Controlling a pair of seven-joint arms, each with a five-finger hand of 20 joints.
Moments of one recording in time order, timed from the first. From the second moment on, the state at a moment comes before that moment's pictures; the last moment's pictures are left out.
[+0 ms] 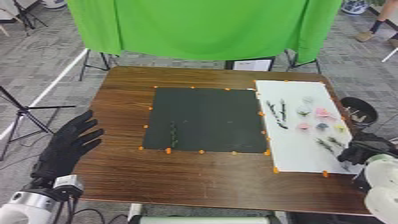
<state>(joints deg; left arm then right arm) 136.2 -52.4 -106.5 -121.2 40.2 1.0 11.5 -117.9 -39.3 97.1 -113.0 -122.4 -11.7 42.4</state>
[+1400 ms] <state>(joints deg) 136.4 -52.2 -106.2 -121.1 40.1 1.0 11.5 -115.0 -39.1 92.2 -112.3 -121.2 -8.2 45.6</state>
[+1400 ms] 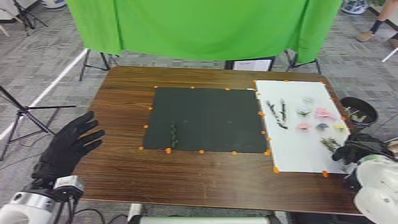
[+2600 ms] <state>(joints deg) 135.7 -52.4 -105.4 -121.0 40.0 1.2 10.1 -81.6 -50.7 57.6 -116.3 -121.0 2.8 38.7</state>
